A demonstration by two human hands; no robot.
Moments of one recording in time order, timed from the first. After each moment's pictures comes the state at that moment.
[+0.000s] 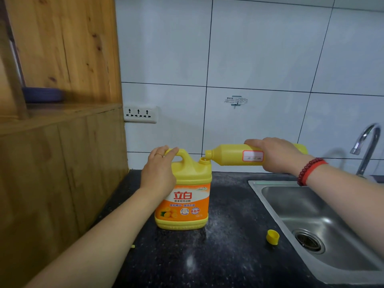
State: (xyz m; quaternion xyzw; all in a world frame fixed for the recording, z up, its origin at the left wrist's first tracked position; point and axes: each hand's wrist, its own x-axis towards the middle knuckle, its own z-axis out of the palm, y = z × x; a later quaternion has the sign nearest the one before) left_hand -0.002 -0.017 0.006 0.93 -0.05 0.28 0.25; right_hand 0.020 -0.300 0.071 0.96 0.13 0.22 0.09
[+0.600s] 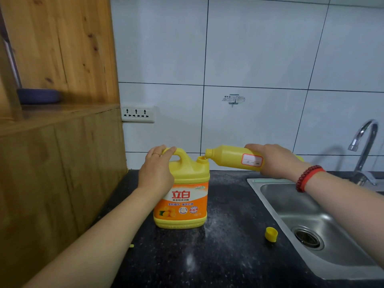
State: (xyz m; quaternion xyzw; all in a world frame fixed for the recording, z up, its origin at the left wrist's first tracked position) left_hand -0.002 -0.018 0.007 0.93 -0.05 0.28 0.25; right_hand 0.020 -0.306 0.051 0.98 0.11 0.19 0.01
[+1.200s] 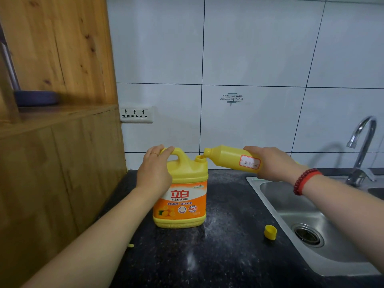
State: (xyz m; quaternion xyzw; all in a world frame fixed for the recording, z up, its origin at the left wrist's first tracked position) left_hand -0.003 -0.019 0.008 0.93 -0.04 0.27 0.26; right_hand 0.019 -0.309 0.038 0.98 0.11 0.18 -0.04
